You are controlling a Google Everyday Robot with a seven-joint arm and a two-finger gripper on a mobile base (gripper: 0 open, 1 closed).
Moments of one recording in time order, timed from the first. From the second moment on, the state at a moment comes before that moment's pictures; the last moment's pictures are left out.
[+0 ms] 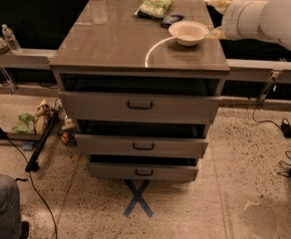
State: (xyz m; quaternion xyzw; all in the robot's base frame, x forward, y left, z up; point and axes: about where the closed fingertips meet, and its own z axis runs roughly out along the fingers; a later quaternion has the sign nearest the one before) arm 0.794 -0.219 0.948 -0.63 0.52 -0.28 0.50
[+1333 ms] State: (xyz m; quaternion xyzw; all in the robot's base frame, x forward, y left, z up) arm 0.821 -0.207 0.886 -0.66 0.54 -0.26 0.46
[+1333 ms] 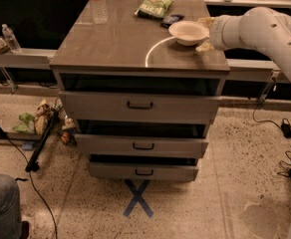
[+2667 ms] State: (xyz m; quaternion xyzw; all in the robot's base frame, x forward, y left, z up) arm 0.830 -0.175 0.866 -0.67 0.52 -0.23 0.47
